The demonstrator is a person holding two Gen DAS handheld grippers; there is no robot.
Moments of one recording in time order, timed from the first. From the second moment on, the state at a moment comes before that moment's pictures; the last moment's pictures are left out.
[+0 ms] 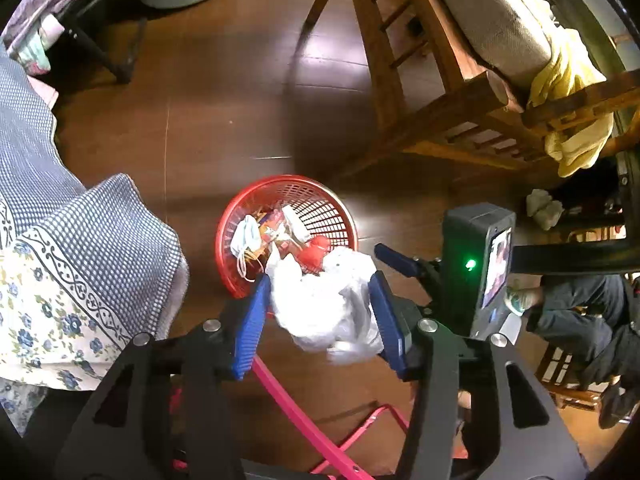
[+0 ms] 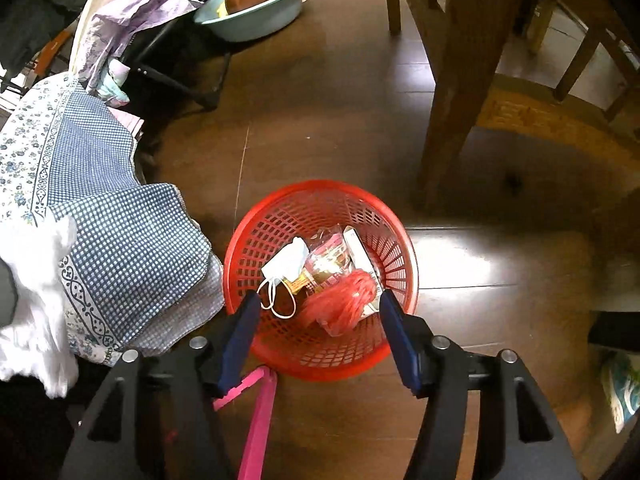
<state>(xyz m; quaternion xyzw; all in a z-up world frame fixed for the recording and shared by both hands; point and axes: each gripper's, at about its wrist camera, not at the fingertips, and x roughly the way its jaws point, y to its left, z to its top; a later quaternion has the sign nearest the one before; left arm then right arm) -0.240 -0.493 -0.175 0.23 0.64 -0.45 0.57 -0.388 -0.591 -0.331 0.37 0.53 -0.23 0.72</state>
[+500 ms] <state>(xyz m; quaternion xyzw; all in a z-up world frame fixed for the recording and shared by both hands) -0.232 -0.482 -0.168 0.22 0.63 -0.44 0.59 -0.383 -0.586 -0.315 0.35 0.55 -0.24 0.72</state>
